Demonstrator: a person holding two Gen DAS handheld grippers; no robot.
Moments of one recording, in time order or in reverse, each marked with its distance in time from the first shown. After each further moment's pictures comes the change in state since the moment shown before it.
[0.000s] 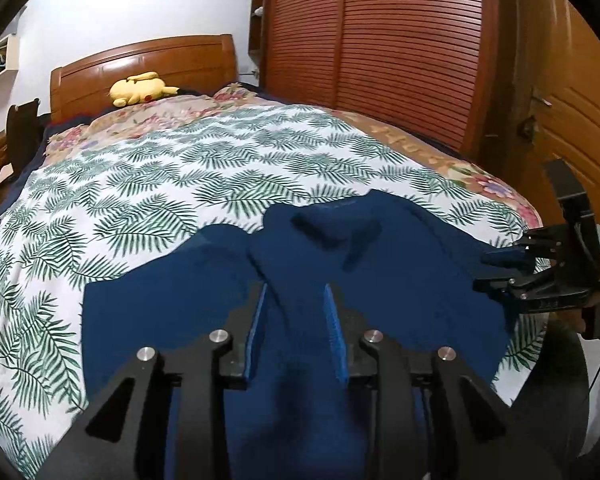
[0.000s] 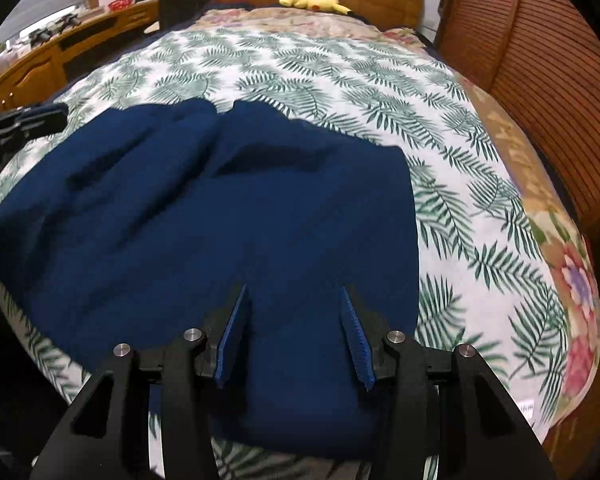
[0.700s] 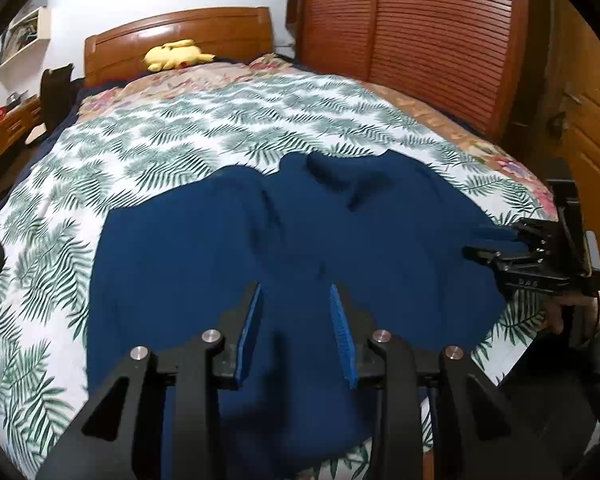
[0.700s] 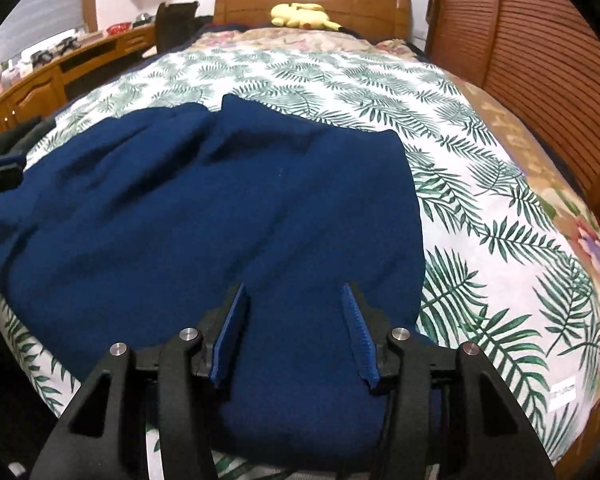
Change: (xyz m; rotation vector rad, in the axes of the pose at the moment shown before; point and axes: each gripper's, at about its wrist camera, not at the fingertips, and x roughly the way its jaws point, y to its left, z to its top) left arm -0.020 -0.028 -0.044 -0.103 0.103 0.135; right arm 0.018 -0.009 -0.029 0.038 -0.114 0.028
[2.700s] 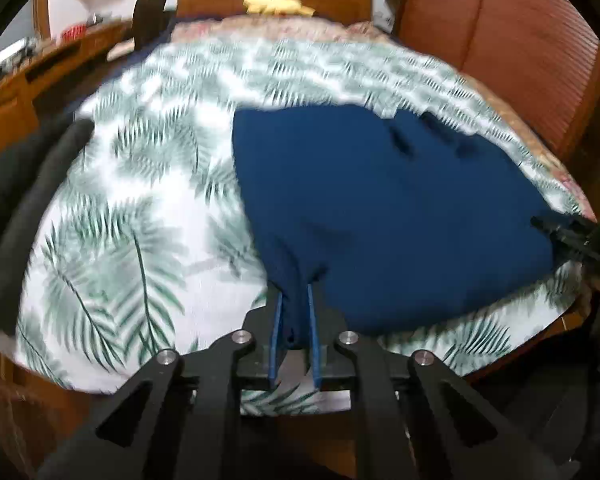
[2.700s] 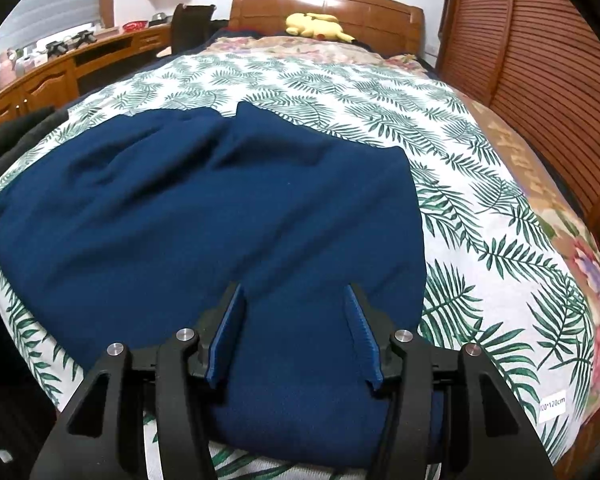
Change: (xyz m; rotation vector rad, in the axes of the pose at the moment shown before) left arm -0.059 0.068 -0.072 -0.241 0.108 0.187; right arm -0.006 0.006 0.001 -0.056 -0.032 0.001
